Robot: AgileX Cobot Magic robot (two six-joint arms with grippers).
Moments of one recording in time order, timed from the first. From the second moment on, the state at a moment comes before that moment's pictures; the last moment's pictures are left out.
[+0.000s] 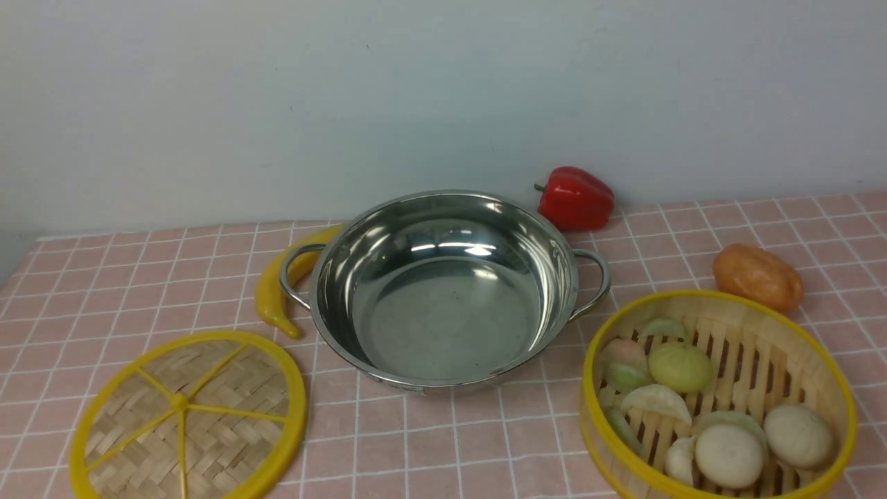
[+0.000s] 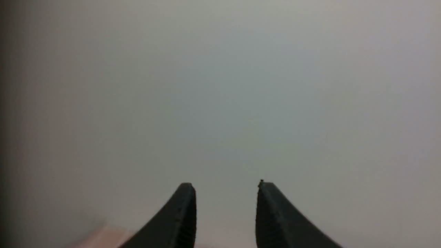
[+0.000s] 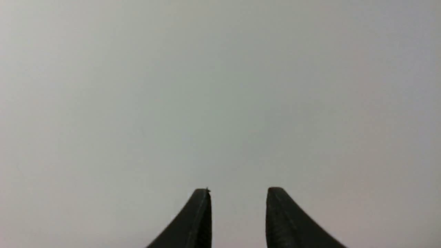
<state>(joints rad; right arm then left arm) 0.01 0.67 -1.04 0.09 0.71 0.24 0.12 0.25 -0.71 0.18 0.57 -0.39</state>
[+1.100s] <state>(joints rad) 0.01 1.66 -1.05 0.08 0.85 0.02 0.12 1.13 -0.71 -0.12 1.01 0.04</state>
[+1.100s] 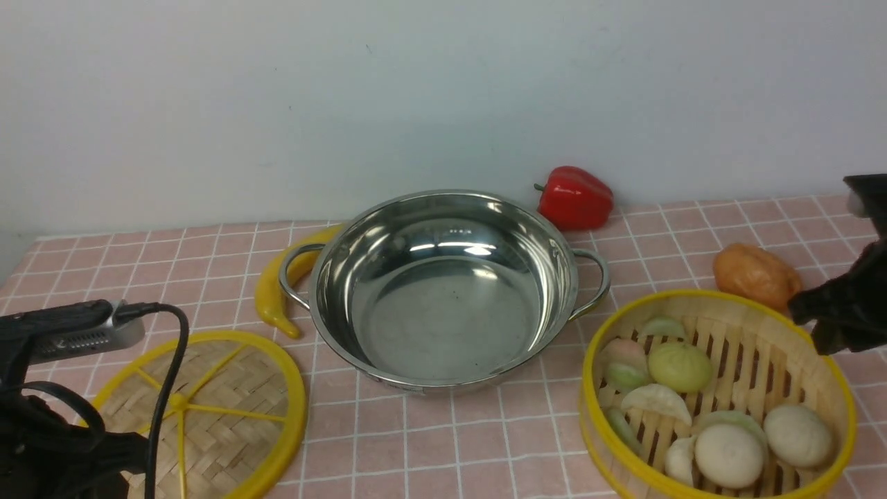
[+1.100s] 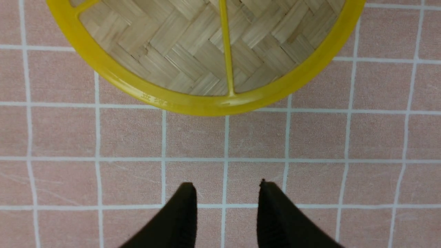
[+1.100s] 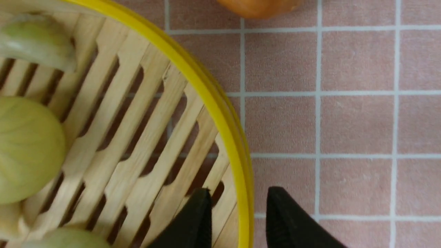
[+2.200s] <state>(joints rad) 0.05 1.56 -1.28 0.11 1.19 0.03 0.12 1.13 -0.71 -0.12 0.99 0.04</state>
